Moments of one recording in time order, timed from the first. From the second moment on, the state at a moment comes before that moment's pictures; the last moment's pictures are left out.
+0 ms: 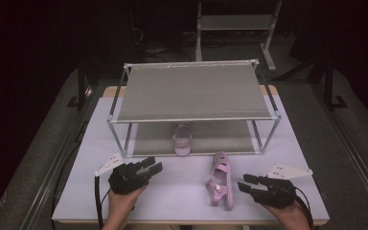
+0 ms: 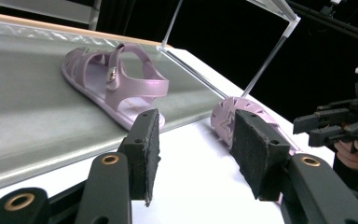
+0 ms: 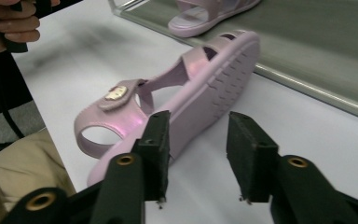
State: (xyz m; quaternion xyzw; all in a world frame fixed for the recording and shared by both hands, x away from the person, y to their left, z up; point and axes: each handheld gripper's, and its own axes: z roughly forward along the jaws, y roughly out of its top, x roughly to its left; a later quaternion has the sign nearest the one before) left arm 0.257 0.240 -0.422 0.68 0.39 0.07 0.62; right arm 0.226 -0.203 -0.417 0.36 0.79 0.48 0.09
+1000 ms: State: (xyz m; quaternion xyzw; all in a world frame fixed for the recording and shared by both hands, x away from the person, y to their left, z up) left arm 0.245 0.254 -0.422 0.67 0.38 0.08 0.64; right arm 0.228 -0.170 -0.409 0.33 0.82 0.46 0.11
